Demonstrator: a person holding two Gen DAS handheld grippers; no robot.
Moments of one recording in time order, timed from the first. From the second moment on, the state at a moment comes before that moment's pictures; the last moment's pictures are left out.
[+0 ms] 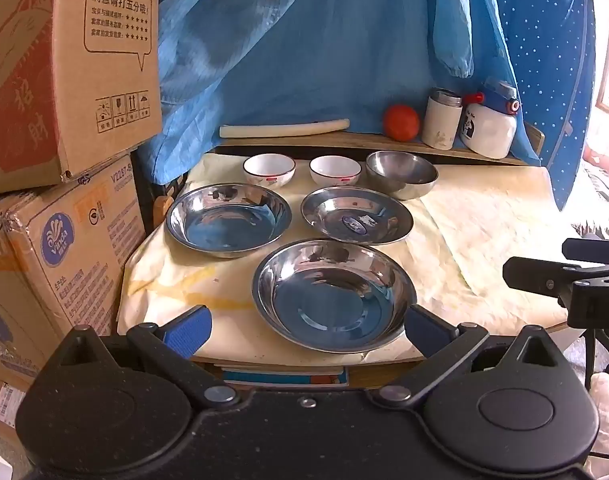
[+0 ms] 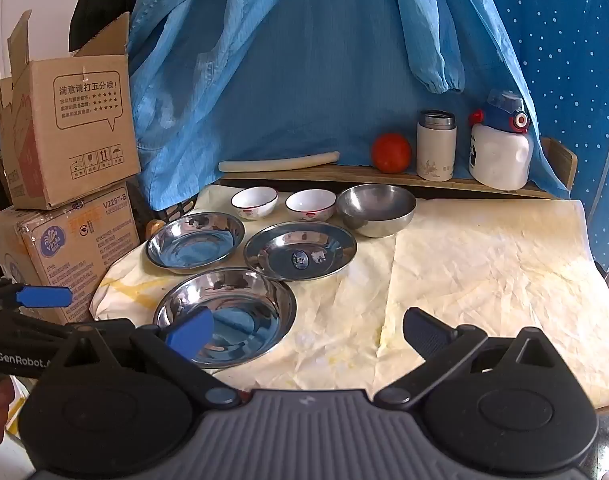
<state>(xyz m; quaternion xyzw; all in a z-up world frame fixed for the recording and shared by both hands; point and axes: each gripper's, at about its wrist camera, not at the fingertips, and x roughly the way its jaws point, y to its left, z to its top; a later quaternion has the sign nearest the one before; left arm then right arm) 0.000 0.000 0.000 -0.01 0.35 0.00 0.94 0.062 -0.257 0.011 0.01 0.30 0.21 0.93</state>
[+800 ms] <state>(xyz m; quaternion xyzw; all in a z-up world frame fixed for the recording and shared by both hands) -0.001 0.005 0.002 -0.01 0.35 0.00 0.94 0.060 -0.258 0.011 0.01 0.30 0.21 0.93</state>
